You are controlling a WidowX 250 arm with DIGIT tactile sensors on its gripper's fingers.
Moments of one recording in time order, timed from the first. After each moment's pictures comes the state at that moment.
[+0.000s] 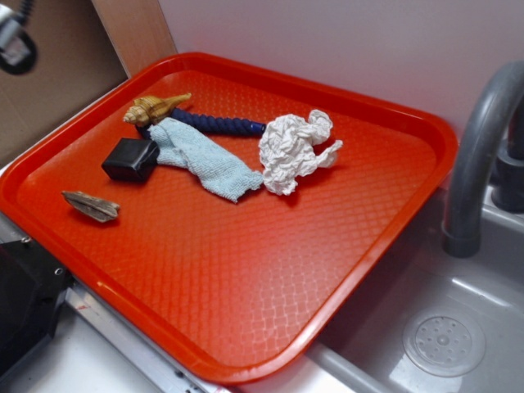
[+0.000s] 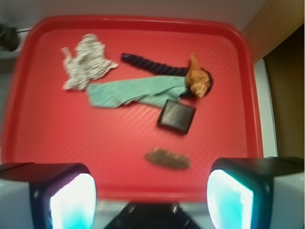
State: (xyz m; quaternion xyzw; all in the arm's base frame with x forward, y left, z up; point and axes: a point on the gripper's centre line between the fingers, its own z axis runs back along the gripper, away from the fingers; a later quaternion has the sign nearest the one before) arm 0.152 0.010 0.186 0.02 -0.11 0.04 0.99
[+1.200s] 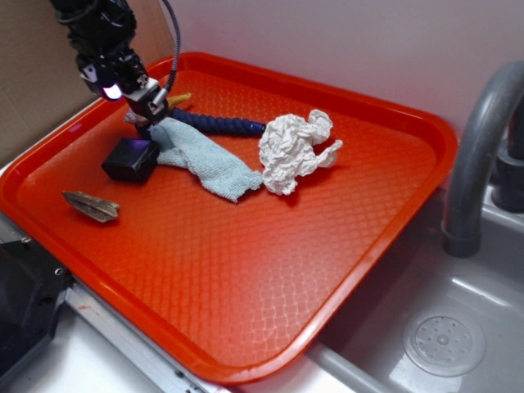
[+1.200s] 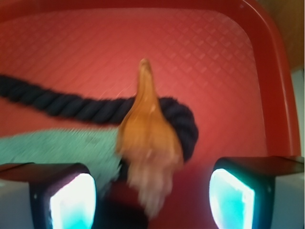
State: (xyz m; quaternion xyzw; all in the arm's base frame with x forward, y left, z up) arm 0.243 0.094 0.057 0.02 -0.06 0.06 1.00
